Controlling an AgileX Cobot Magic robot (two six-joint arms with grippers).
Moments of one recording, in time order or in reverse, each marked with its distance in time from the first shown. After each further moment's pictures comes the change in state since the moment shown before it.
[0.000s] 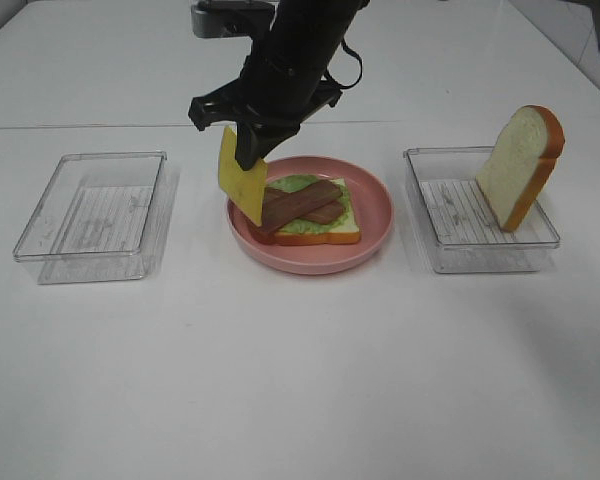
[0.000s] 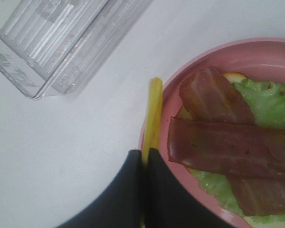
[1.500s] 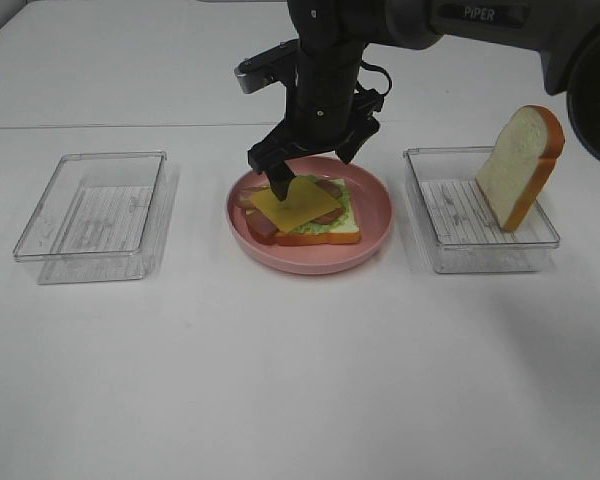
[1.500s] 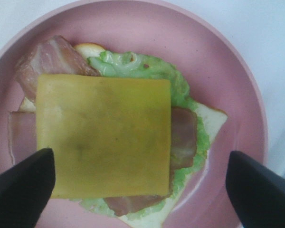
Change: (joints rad) left arm 0.000 0.000 0.000 0.000 0.000 0.000; right arm -0.006 0.085 0.000 -0.414 -0.034 0.183
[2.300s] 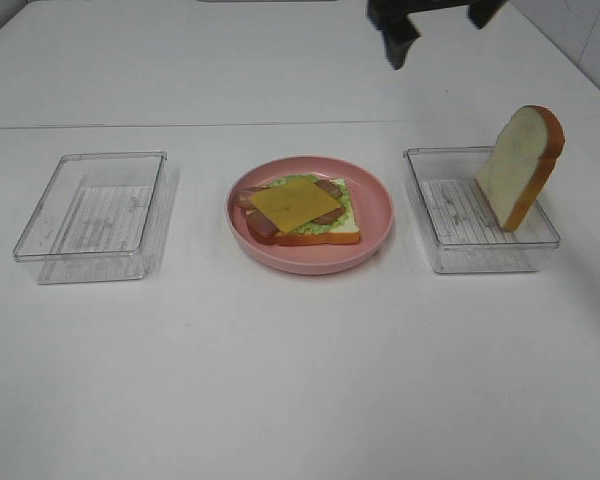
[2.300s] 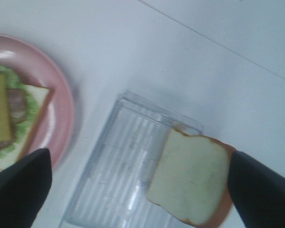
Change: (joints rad) left arm 0.000 0.000 0.000 0.000 0.000 0.000; right arm -0.207 -0.310 0.000 -0.122 0.155 -0.023
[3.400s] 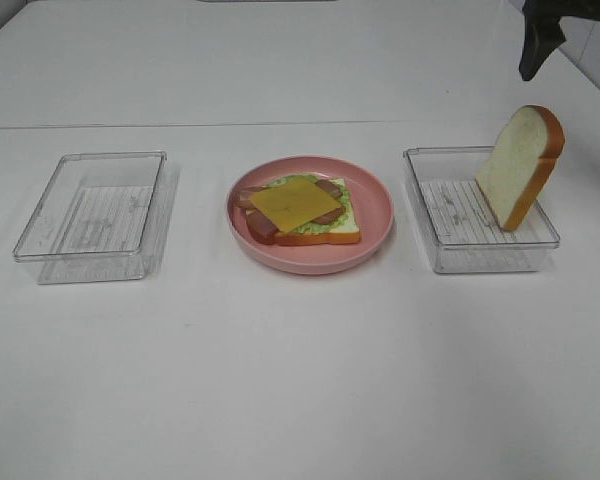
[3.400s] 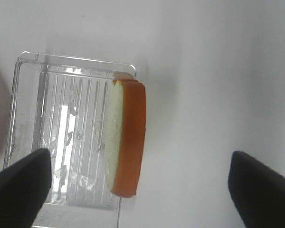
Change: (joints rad) left arm 0.000 0.000 0.000 0.000 0.000 0.000; right arm -0.385 0.063 0.000 0.298 0.066 -0.127
